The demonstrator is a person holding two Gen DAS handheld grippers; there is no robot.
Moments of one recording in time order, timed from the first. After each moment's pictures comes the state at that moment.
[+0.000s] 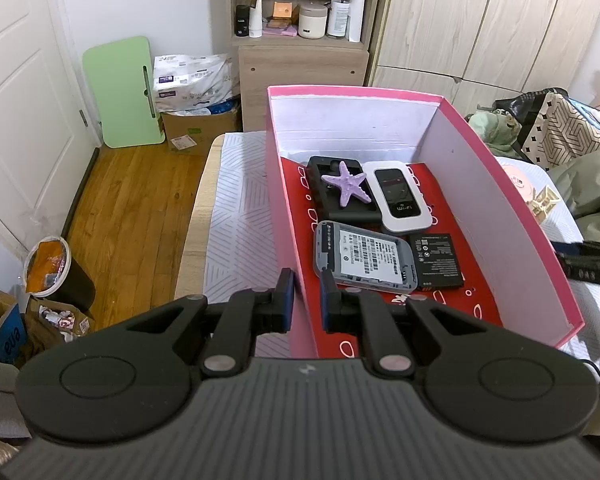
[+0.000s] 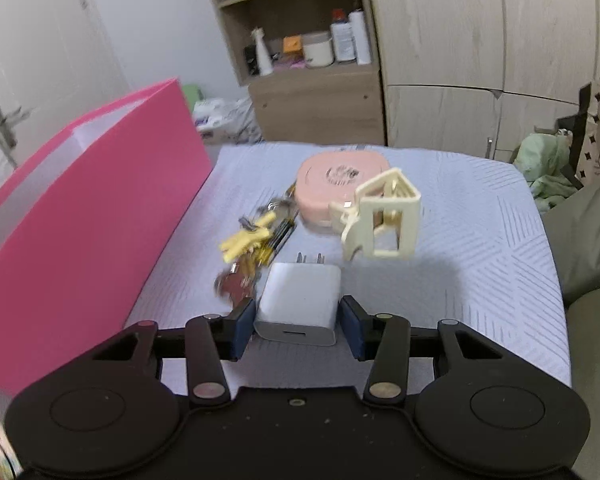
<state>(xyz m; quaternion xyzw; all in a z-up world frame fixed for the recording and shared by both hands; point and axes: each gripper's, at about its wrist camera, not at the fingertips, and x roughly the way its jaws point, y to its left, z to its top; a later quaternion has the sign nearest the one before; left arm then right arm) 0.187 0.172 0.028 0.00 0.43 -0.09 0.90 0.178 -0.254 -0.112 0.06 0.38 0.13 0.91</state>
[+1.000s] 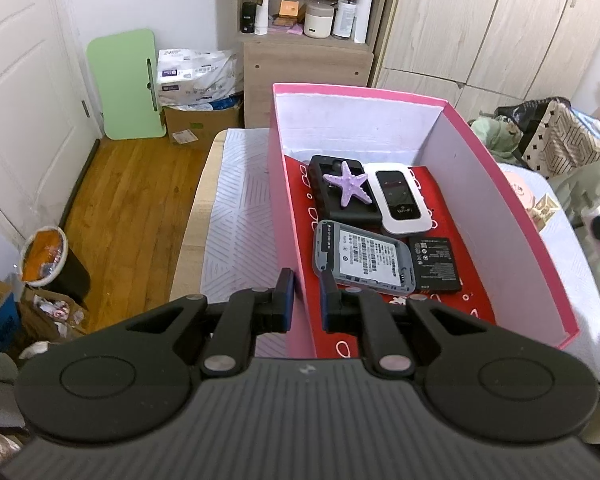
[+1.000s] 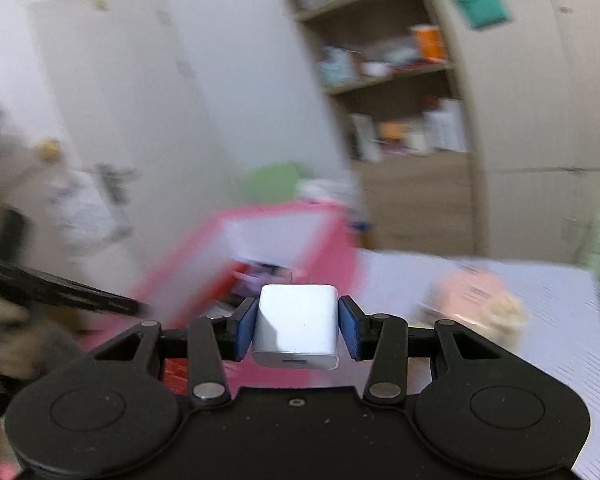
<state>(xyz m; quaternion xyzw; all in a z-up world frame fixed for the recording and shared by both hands) 0.188 0.176 0.024 -0.02 0.44 -0.09 0.90 0.129 -0.219 -0.010 0.12 0.24 0.29 0.92</state>
